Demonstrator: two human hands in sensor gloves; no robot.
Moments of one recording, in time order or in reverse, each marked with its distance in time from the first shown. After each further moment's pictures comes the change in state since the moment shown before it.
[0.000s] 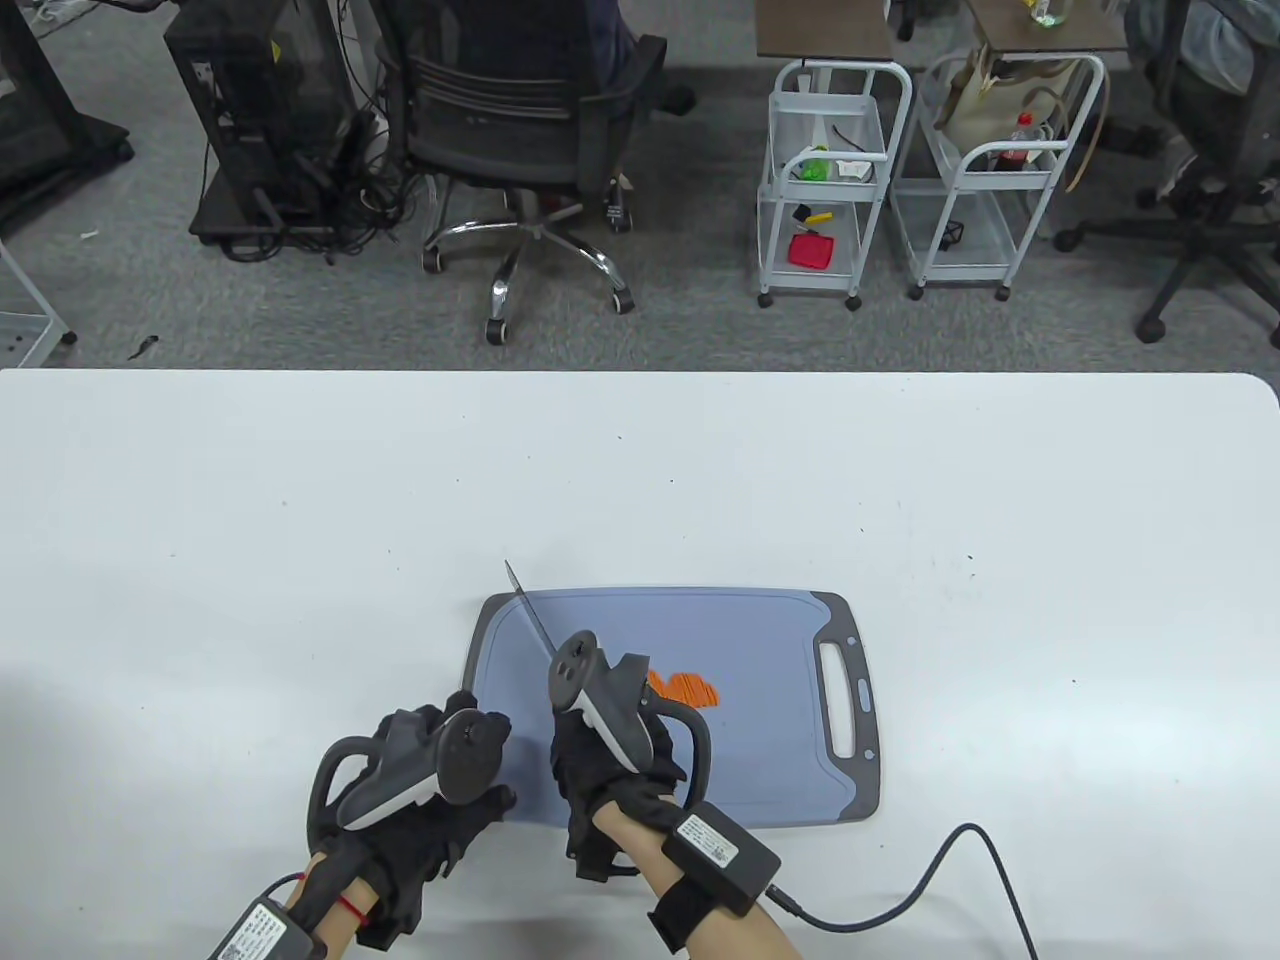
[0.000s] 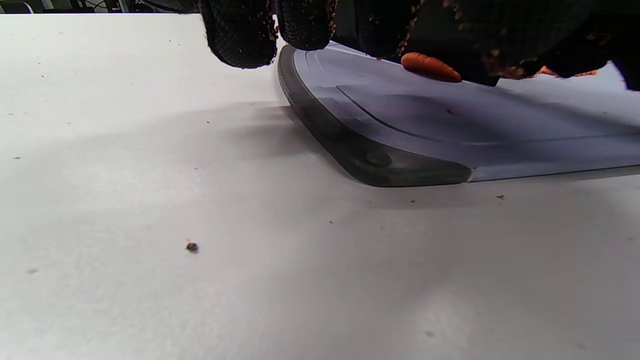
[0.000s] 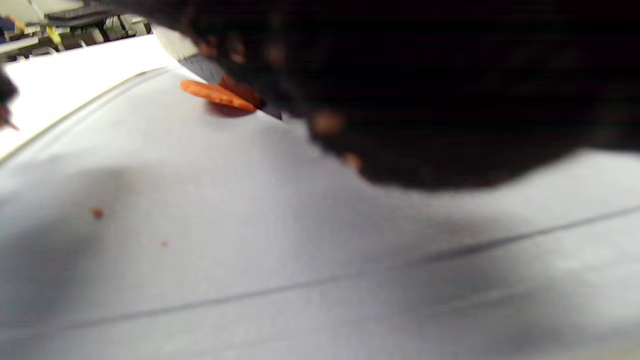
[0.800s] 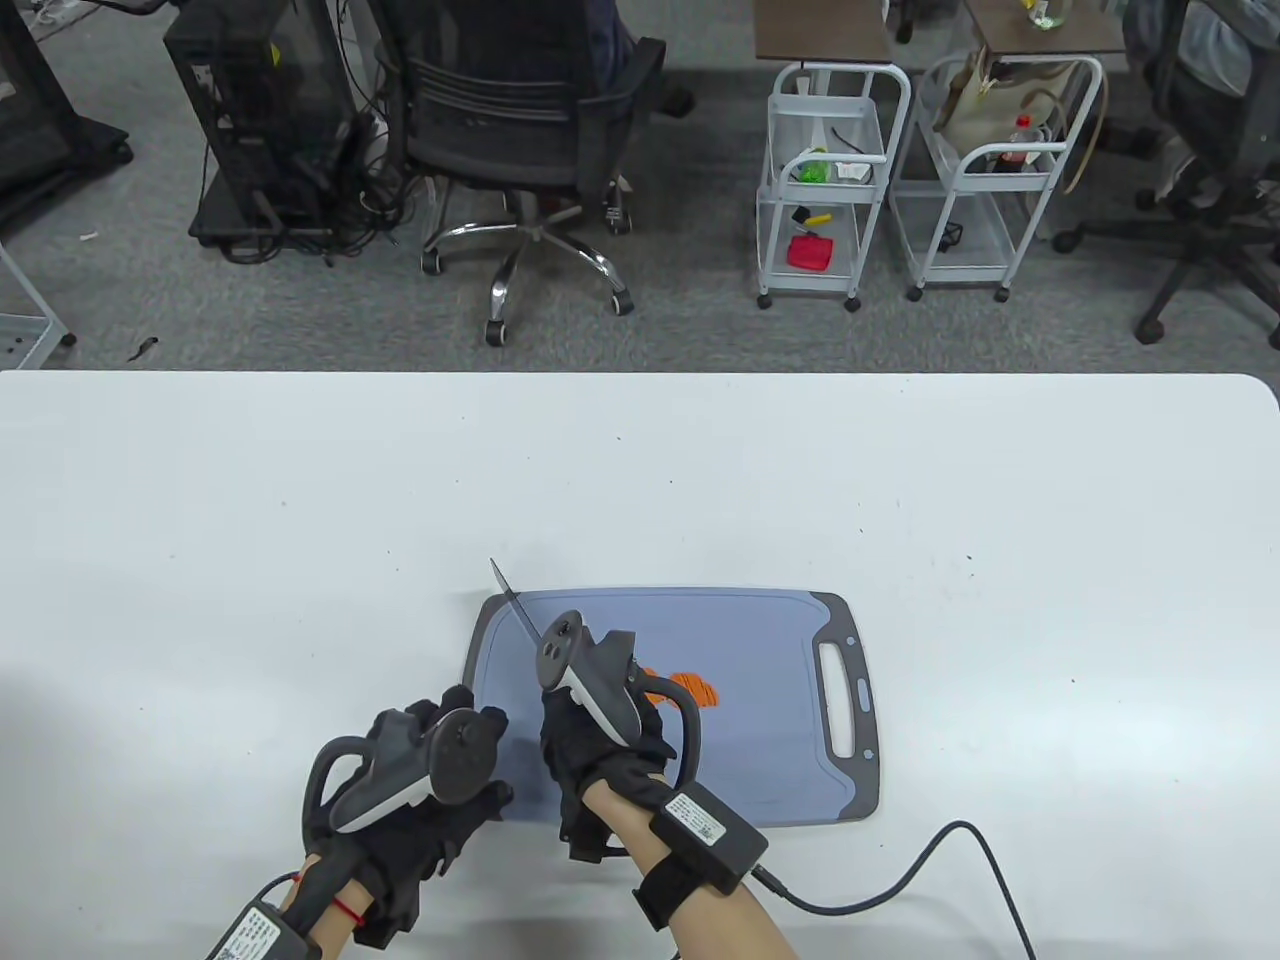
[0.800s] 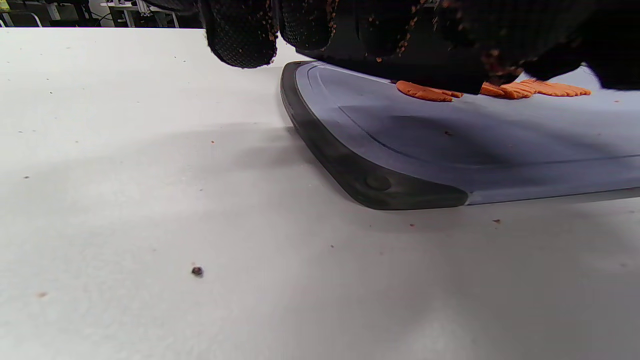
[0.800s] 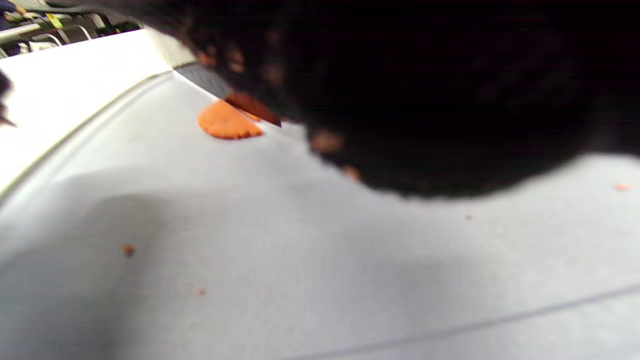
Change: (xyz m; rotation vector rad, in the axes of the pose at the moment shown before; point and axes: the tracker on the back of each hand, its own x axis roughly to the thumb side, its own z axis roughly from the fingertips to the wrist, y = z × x) left_hand -0.002 0.006 0.004 0.033 0.001 0.015; right_hand 0.004 -0.015 0.001 0.027 -0.046 -0.038
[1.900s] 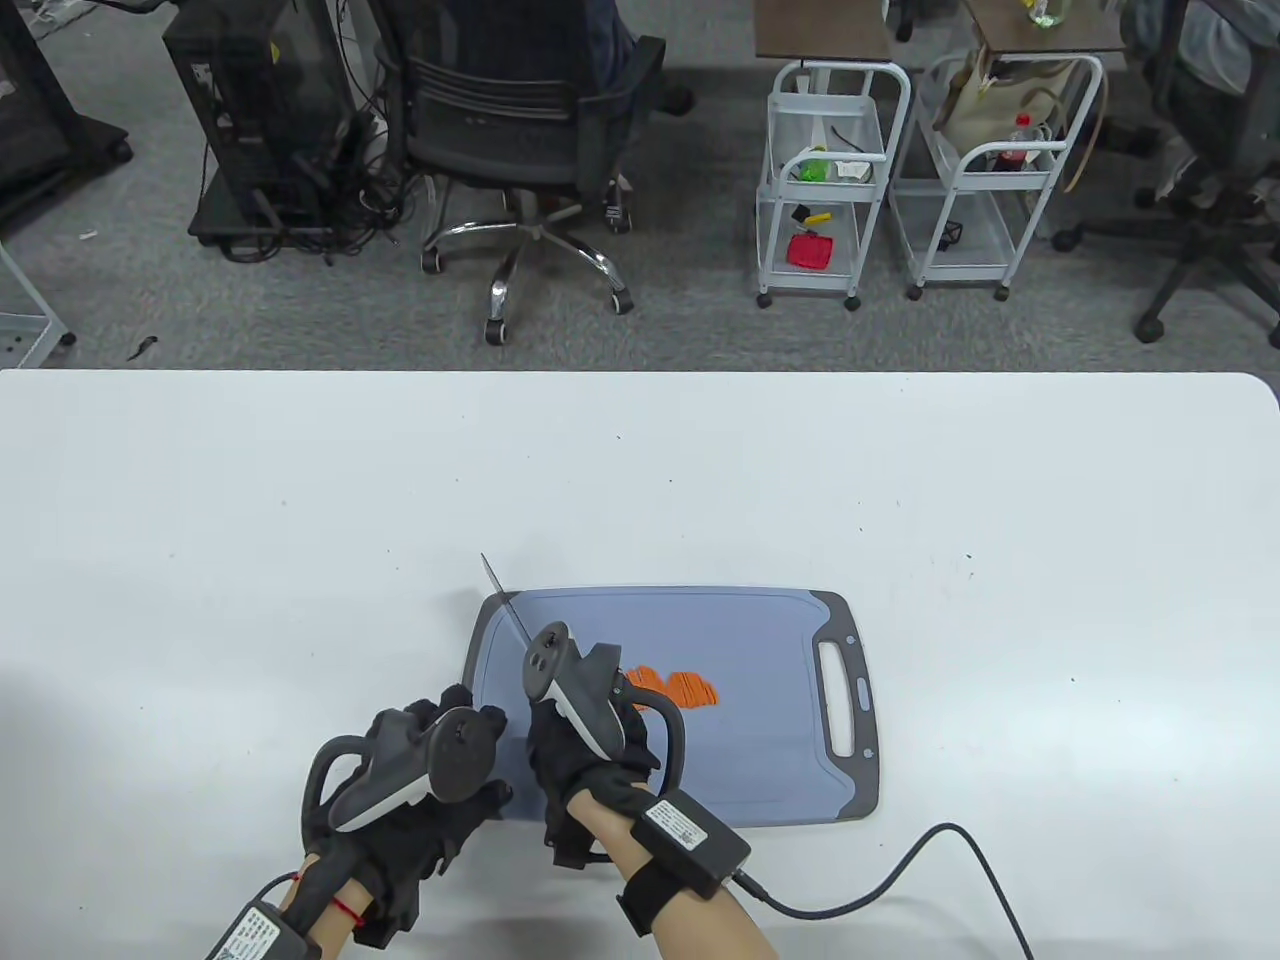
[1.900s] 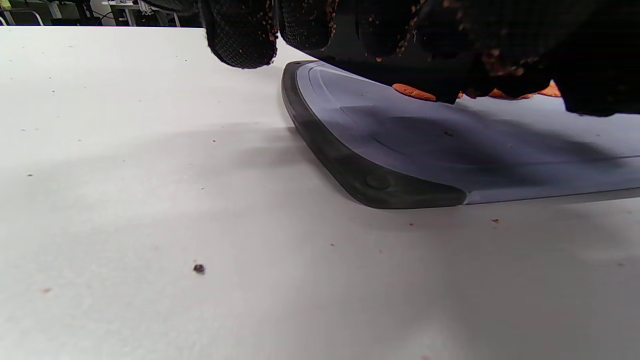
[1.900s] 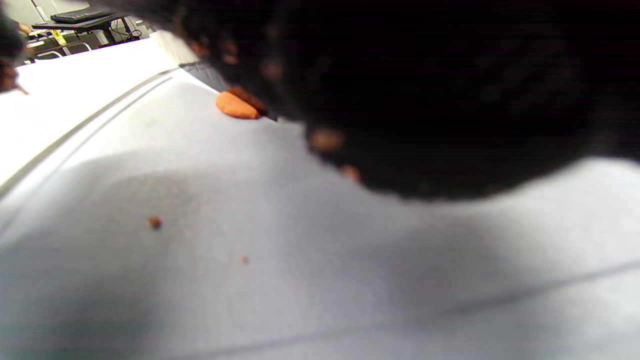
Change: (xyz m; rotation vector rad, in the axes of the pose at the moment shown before) left_hand -0.001 -0.002 0.001 0.000 0.001 0.003; right_hand 0.012 0.013 -0.003 -0.018 0.025 0.001
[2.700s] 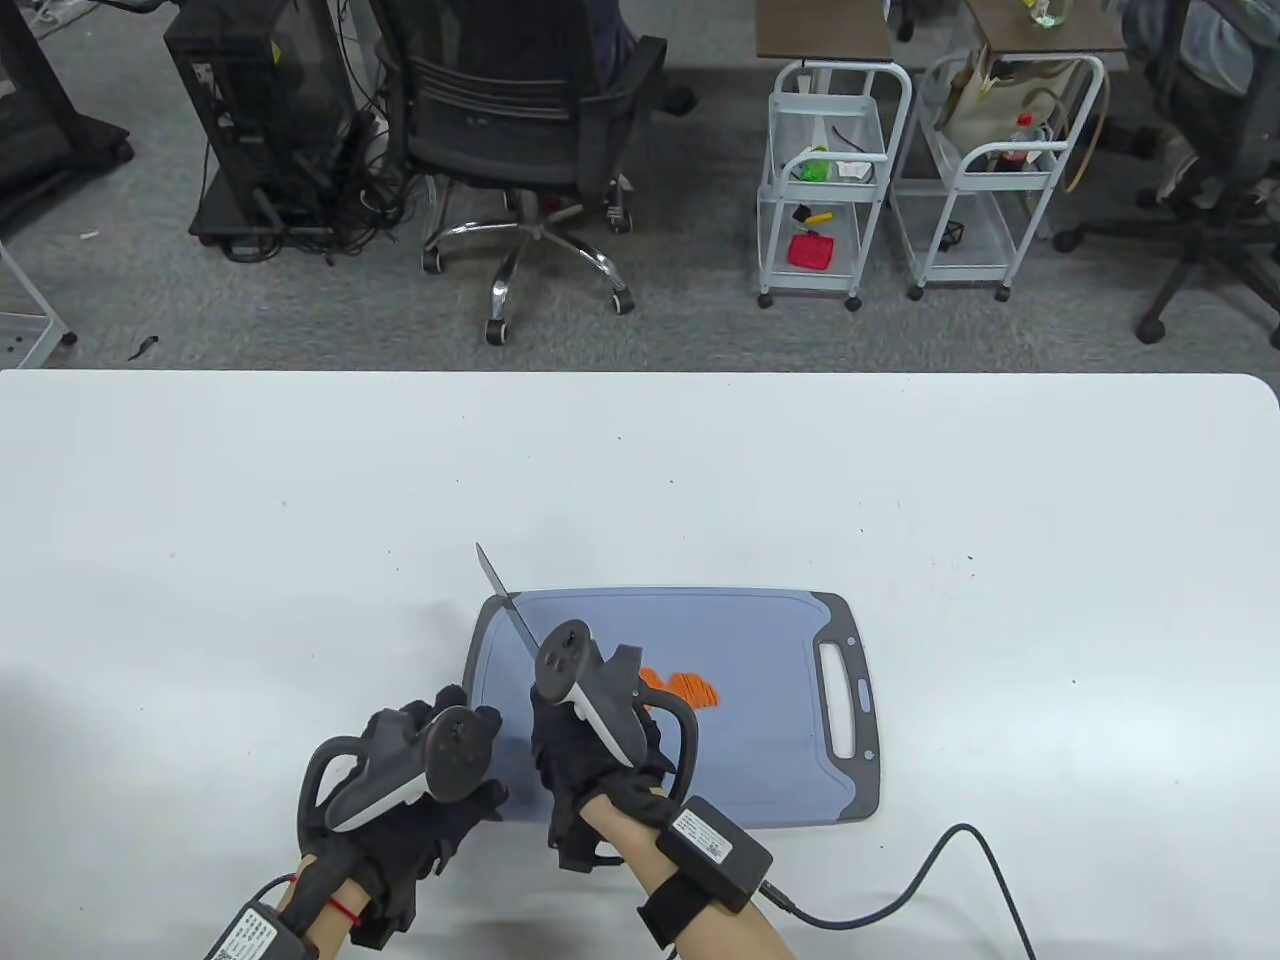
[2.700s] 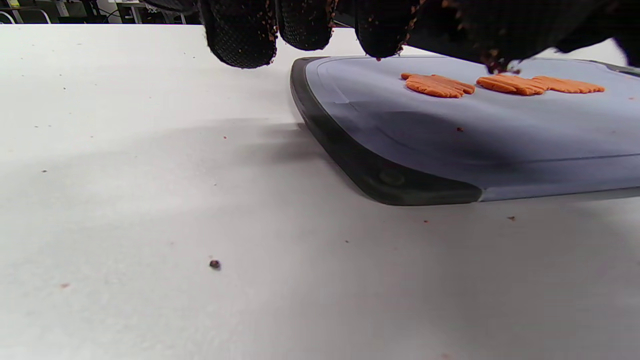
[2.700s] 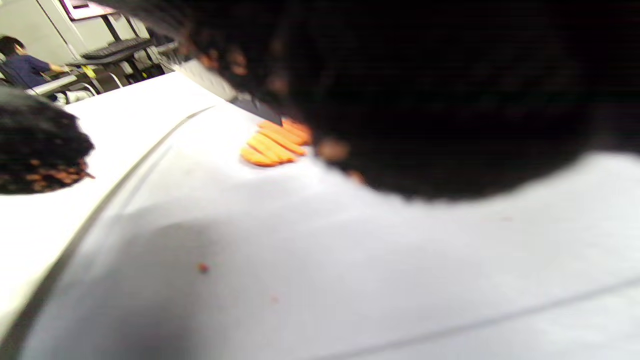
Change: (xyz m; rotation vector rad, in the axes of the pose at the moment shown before) left_hand -0.002 -0.003 -0.003 -0.014 0.017 -0.010; right_hand -0.013 -0.014 0.014 -0.017 -0.018 -0.054
